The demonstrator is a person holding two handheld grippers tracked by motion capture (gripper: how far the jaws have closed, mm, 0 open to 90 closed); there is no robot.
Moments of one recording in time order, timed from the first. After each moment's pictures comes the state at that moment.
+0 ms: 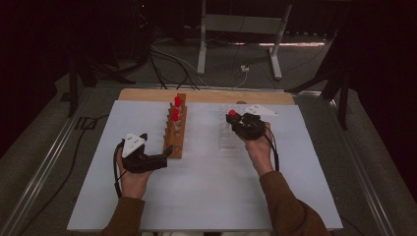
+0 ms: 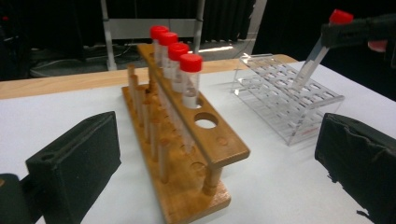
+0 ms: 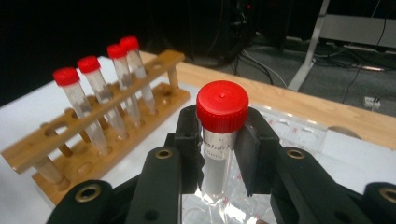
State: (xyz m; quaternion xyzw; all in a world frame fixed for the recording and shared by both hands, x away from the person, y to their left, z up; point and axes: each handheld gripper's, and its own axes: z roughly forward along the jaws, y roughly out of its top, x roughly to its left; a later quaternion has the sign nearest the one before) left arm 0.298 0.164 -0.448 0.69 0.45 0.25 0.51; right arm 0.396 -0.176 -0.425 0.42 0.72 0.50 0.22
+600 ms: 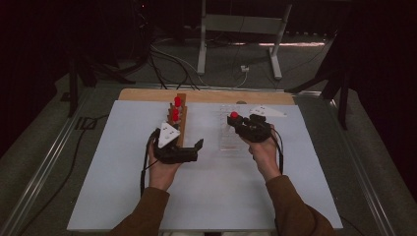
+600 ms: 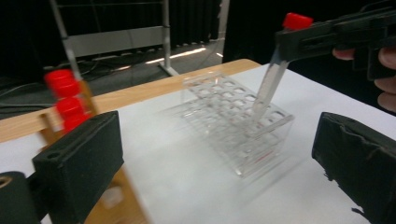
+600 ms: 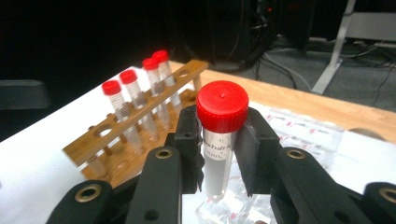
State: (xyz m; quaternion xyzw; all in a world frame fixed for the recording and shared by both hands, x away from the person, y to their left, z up) left arm 0.320 0.083 -0.428 0.72 0.38 0.24 0.52; right arm 0.378 -0.184 -0.411 0.41 0.73 0.52 0.18
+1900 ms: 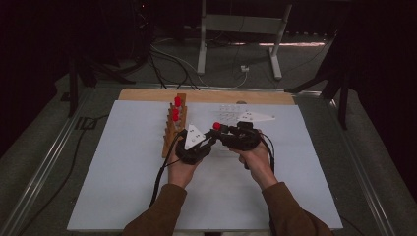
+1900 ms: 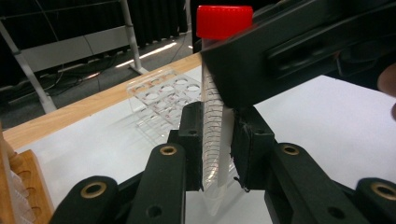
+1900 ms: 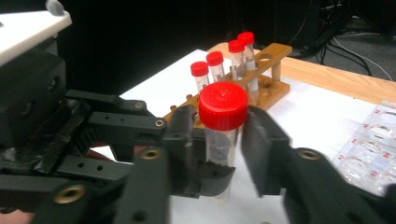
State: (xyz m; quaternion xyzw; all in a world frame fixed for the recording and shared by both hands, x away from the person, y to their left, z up) left arm 0.331 0.041 -0.443 0.76 0.31 0.23 0.52; right arm 0.356 -0.155 -0.405 0.35 0.76 0.54 0.09
